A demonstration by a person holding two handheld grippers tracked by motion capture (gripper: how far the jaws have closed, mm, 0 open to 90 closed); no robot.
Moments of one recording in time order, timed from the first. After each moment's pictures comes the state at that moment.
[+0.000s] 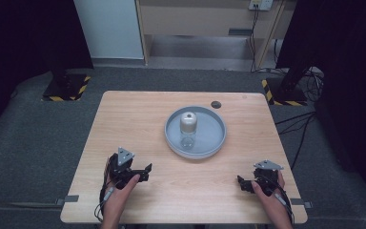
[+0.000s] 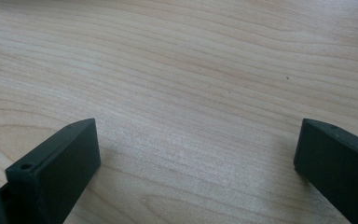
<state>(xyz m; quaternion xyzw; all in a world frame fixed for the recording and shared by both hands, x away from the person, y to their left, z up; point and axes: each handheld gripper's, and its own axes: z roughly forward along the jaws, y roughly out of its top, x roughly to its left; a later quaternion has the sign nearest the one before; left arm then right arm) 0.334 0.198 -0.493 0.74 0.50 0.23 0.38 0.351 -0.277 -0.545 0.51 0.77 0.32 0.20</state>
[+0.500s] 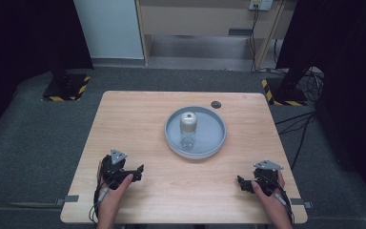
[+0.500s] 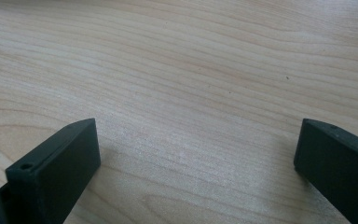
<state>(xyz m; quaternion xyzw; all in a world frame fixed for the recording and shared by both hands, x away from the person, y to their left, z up) 0.336 0.221 -0.507 0.73 0.54 0.23 0.33 0.351 -0.277 -0.545 0.51 0.77 0.32 0.20</state>
